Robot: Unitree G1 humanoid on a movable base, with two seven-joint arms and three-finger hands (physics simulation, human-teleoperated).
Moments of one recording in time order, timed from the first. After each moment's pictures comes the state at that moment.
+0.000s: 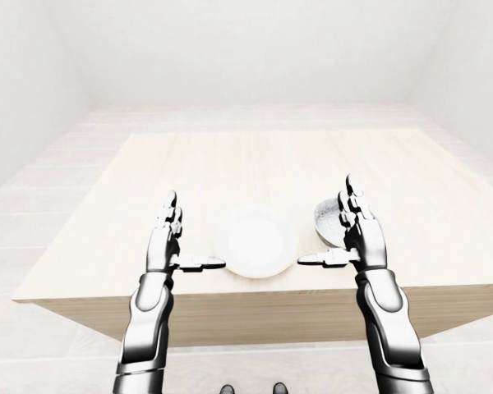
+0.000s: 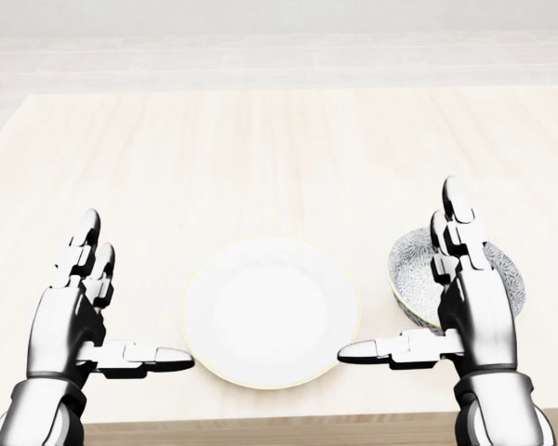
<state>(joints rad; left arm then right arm) -0.06 0.07 0.10 -0.07 -0.04 0.09 -0.09 0.00 -0.05 -0.09 -0.28 -0.03 0.09 0.07</state>
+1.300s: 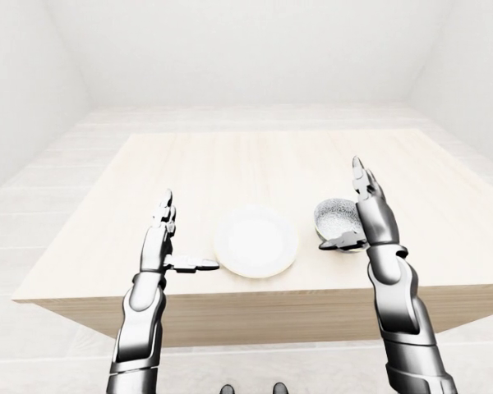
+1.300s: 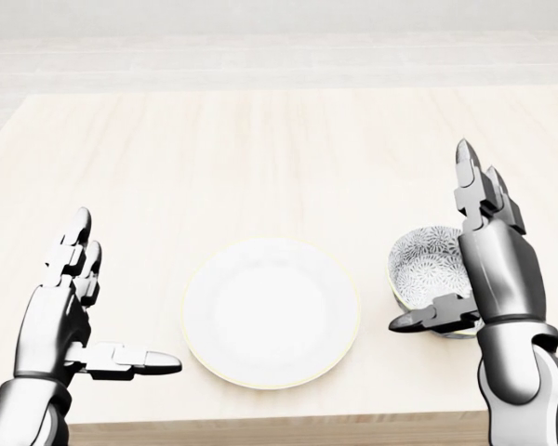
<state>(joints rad) -0.07 0.09 0.13 -0.04 0.03 0.03 -0.13 -0.17 -0.17 -0.13 -0.16 -0.67 0.09 0.05</state>
